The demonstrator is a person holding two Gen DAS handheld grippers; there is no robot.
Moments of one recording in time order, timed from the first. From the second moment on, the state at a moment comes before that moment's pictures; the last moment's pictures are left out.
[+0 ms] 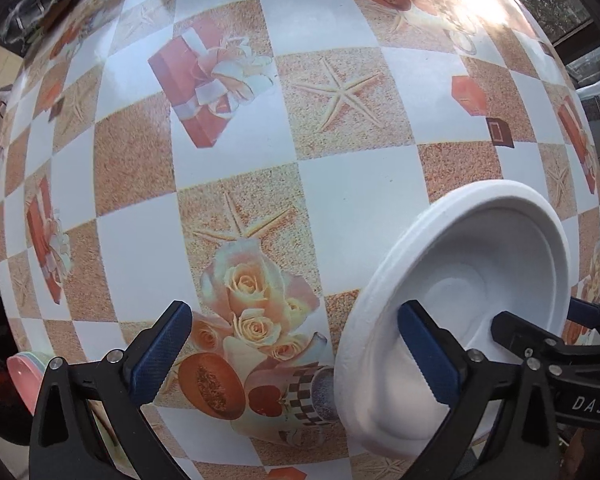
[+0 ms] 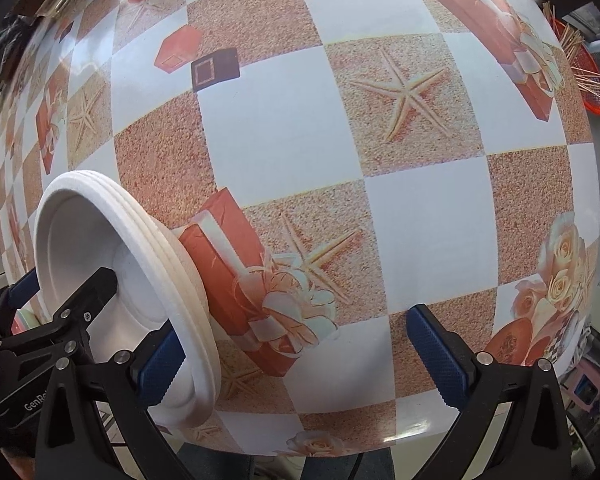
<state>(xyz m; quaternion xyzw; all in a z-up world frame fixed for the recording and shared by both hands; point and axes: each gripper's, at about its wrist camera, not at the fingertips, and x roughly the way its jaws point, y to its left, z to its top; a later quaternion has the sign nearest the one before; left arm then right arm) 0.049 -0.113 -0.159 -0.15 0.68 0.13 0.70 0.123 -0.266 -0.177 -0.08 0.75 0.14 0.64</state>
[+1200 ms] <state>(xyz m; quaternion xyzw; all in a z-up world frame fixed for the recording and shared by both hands) -0.003 -0.141 -0.155 -0.11 0.71 0.06 0.69 0.038 -0.208 -0.168 -0.08 0.79 0.22 0.57</state>
